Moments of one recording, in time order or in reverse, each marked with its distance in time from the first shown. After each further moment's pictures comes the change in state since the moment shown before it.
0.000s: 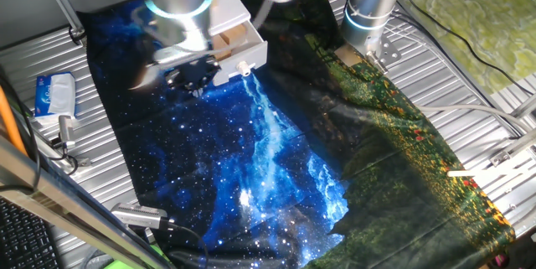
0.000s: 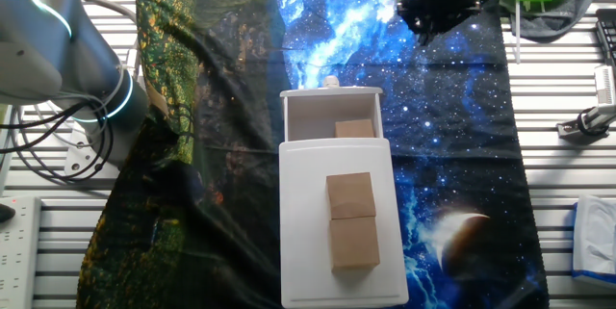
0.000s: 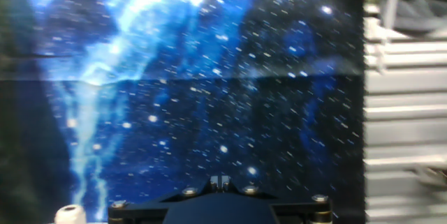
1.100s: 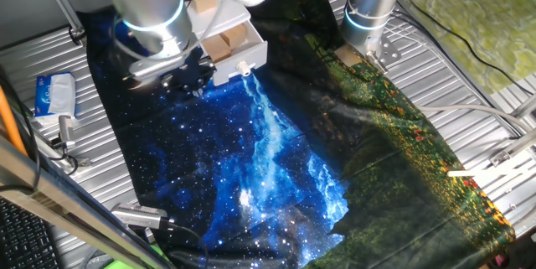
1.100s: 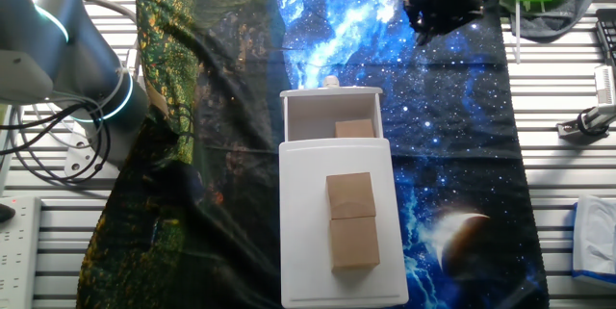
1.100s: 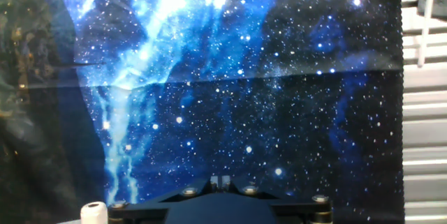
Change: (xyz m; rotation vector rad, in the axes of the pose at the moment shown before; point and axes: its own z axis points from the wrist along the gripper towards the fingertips) arm 0.001 0.004 0.001 -0.032 0.020 0.036
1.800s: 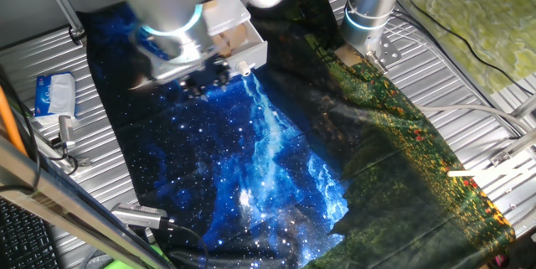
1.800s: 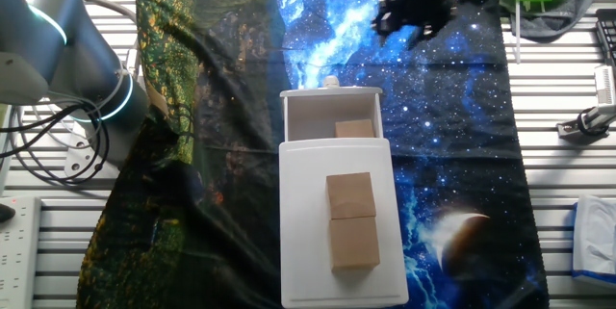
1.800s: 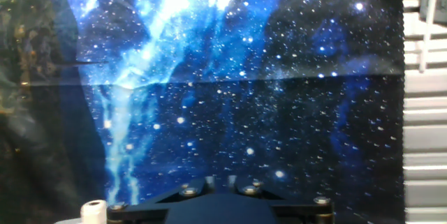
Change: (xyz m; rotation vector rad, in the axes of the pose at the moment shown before) arm -0.003 0.055 0.034 -0.011 0.005 0.015
